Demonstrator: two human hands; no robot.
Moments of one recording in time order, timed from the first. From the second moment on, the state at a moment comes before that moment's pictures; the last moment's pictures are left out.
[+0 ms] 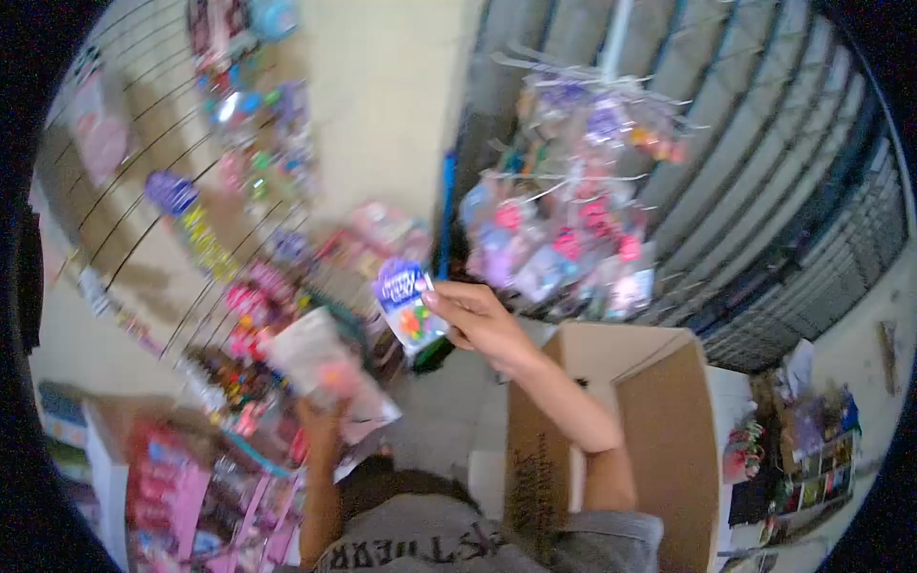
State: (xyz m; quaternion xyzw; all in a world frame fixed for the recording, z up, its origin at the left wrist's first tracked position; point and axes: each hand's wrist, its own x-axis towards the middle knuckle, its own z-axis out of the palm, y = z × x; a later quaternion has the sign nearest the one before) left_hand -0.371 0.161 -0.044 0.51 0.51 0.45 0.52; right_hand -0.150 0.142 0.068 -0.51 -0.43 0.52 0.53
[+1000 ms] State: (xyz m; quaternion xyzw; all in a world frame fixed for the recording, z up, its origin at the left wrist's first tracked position) left_hand -0.119 0.392 0.004 0.14 0.09 0.47 0.87; right_hand 0.001 0.260 0.173 -0.62 -0.65 -0.32 0.31
